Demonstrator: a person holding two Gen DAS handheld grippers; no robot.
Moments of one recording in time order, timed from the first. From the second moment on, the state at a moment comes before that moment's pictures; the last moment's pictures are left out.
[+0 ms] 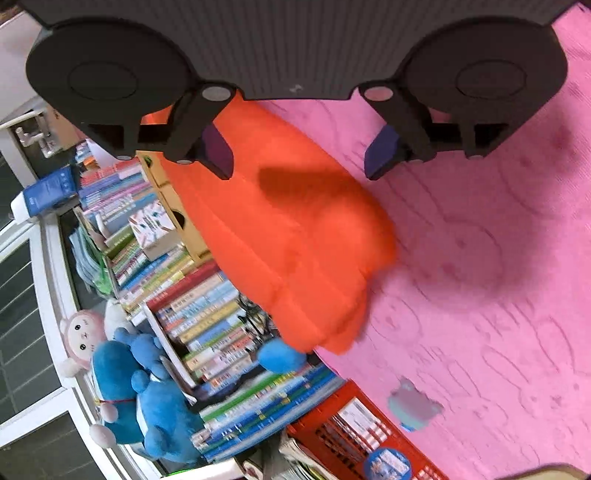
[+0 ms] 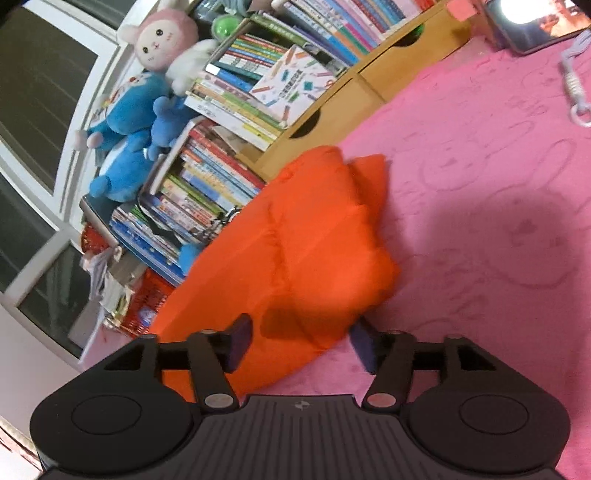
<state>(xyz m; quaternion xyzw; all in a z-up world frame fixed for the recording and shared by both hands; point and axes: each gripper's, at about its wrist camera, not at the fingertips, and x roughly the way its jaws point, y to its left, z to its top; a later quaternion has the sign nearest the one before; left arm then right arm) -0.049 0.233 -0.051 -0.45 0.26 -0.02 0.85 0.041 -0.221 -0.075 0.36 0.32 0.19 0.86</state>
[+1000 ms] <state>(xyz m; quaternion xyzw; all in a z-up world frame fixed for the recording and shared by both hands) -0.050 0.230 -0.024 -0.42 0.16 0.04 0.89 0.053 -0.231 -0.076 0.45 0.30 0.17 0.83</state>
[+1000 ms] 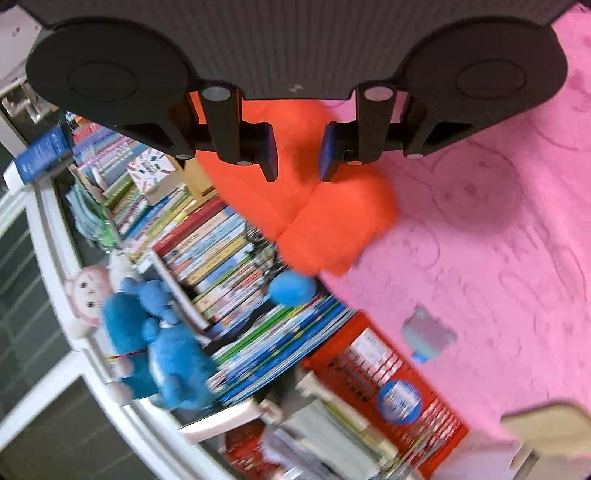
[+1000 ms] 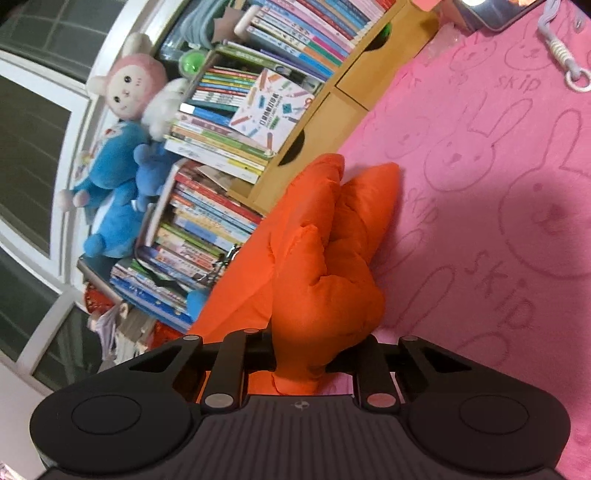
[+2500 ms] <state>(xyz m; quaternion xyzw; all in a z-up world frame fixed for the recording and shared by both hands) -0.111 0.220 0.005 -0.26 0.25 -0.03 0.93 -0.029 -0.308 -0.073 0.34 0.35 0.23 0.85</state>
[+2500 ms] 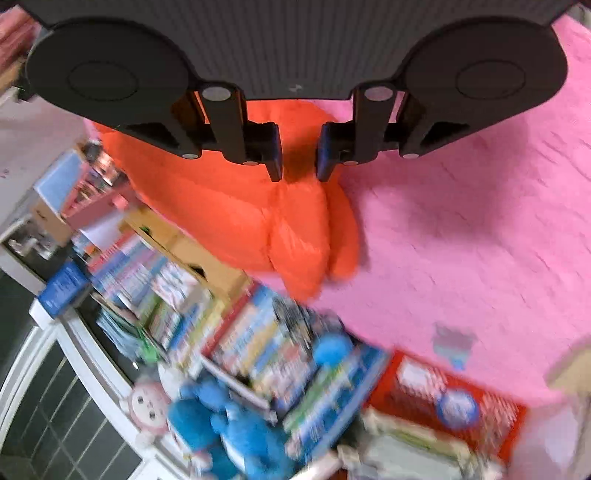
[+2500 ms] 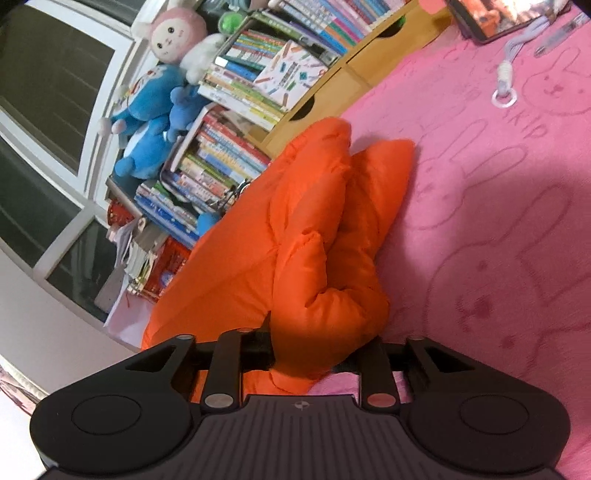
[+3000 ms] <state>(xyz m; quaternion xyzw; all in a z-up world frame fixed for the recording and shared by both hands) -0.005 0.034 0.031 0.09 0.19 0.04 0.98 -0.046 -0.131 0.005 -0.14 0.08 0.16 0.97</state>
